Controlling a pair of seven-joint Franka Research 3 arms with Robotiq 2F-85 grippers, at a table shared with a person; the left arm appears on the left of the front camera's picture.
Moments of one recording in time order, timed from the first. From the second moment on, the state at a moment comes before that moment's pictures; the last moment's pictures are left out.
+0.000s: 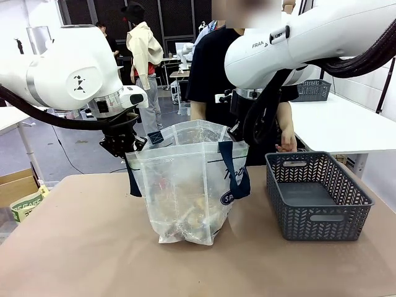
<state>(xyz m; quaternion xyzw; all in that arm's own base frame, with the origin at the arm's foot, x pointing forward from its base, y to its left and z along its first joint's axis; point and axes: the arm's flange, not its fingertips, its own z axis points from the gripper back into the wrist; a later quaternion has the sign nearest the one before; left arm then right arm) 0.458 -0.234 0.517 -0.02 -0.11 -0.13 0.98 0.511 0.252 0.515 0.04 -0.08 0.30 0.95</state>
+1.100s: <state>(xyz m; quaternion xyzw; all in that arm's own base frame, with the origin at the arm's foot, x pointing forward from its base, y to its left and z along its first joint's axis) 0.458 -0.241 0.526 -0.02 -0.12 -0.12 0.99 0.509 0.257 0.519 0.05 -0.07 0.25 0.97</state>
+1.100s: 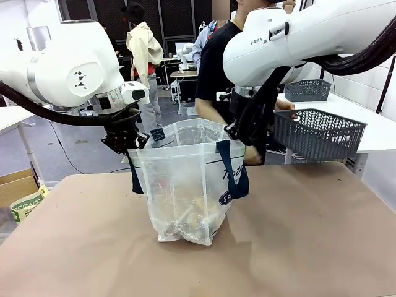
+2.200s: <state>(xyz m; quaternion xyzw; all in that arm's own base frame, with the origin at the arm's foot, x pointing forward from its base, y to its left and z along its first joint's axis) 0.484 -0.293 0.537 -0.10 -0.11 -0.04 0.99 0.540 0.322 0.543 0.11 -0.06 0.17 0.98</state>
